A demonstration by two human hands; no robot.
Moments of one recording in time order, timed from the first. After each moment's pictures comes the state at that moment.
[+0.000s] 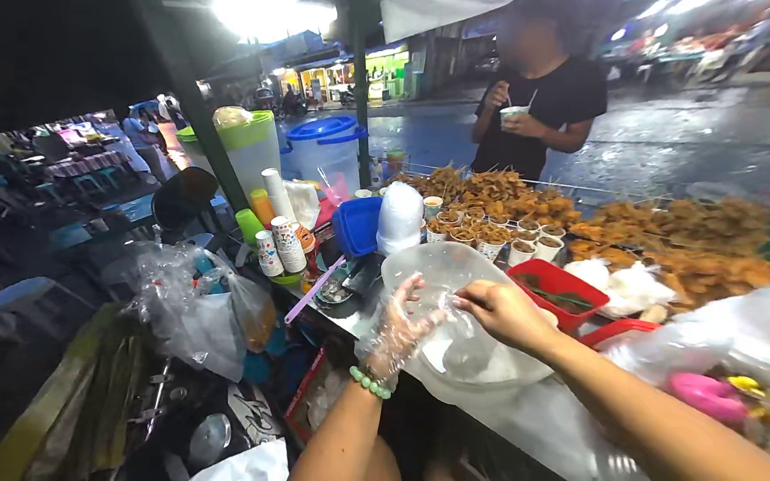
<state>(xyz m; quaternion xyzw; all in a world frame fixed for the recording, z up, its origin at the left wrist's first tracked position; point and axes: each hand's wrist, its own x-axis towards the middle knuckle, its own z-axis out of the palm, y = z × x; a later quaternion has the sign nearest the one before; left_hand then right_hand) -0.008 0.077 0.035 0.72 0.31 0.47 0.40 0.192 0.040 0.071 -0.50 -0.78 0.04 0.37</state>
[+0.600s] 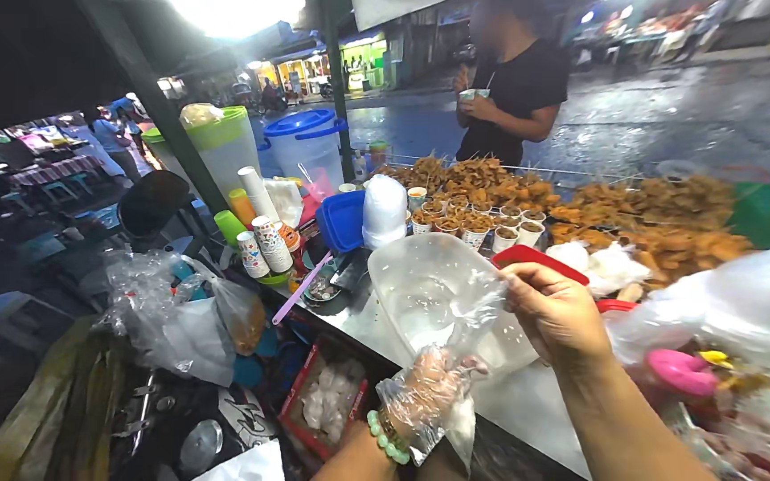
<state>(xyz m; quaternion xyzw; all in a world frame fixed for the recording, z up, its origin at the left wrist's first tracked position) 0.013 0.002 0.022 0.67 0.27 0.35 0.60 0.201 0.009 0.066 -0.32 -0.50 0.32 0.74</state>
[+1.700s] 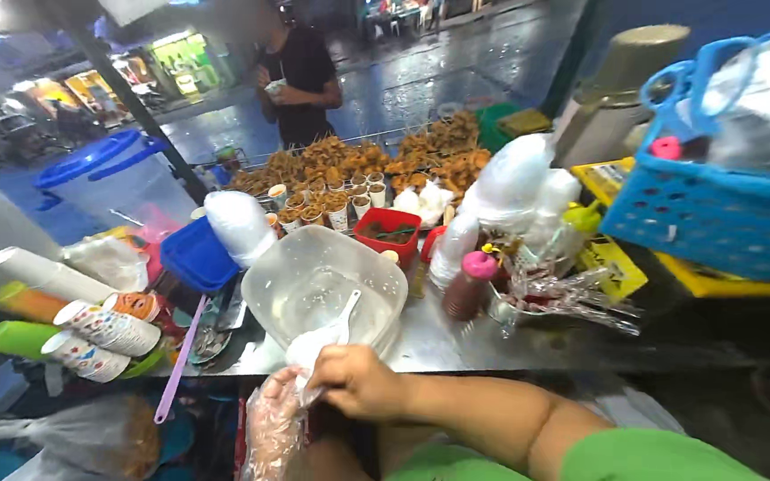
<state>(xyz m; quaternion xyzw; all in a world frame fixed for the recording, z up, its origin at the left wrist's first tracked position) -0.021 0.013 0.007 0.60 0.40 0.45 0.52 0.136 -0.022 -0.008 -0.35 -0.71 0.12 0.60</state>
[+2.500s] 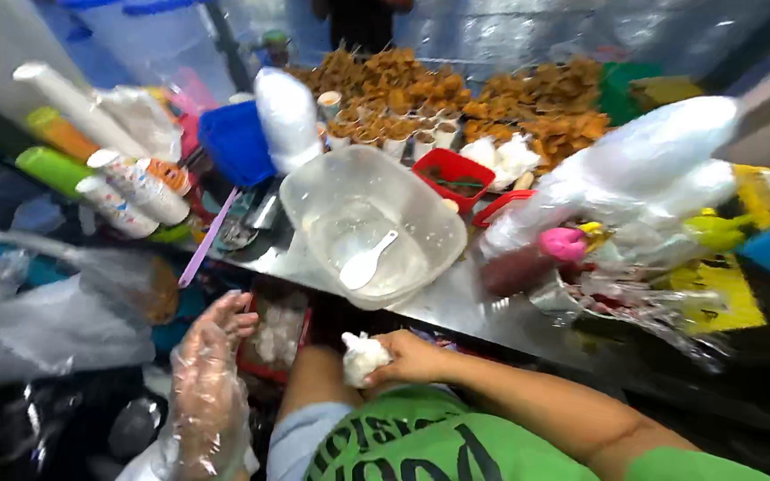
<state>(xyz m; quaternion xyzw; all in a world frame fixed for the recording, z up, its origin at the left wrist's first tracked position) -0.128 0.010 0.001 0.64 0.39 0.54 0.38 0.146 -0.050 -0.067 -0.51 -0.64 0.54 0.21</state>
